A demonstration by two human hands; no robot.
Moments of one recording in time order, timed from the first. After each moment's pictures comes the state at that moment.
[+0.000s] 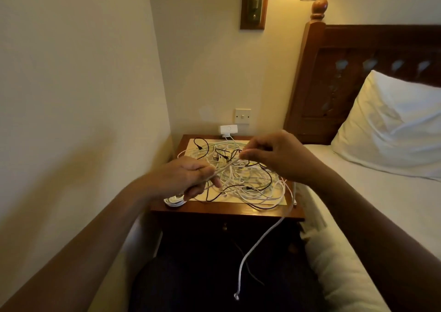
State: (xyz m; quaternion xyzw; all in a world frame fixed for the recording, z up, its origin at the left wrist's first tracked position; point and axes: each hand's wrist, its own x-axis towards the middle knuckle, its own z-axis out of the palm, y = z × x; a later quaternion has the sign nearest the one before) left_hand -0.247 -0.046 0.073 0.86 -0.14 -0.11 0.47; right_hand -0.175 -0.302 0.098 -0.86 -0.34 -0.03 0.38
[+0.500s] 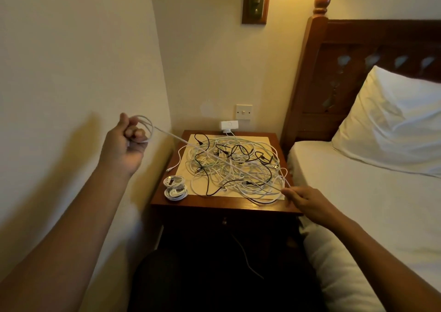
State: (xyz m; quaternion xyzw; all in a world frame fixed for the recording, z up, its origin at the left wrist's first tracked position) left_hand -0.209 0.037 0.063 0.37 0.07 0.22 0.90; right_hand -0.158 -0.389 -0.045 -0.91 -0.18 0.10 0.36
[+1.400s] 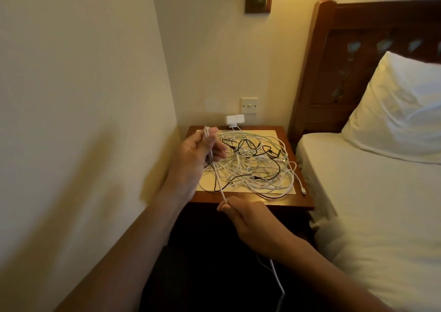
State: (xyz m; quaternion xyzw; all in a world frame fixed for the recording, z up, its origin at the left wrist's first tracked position) left_hand -0.236 -0.083 0.045 0.69 -0.02 0.17 0.71; right_hand -0.255 -0.263 -0.022 -0.86 -0.35 0.07 0.36
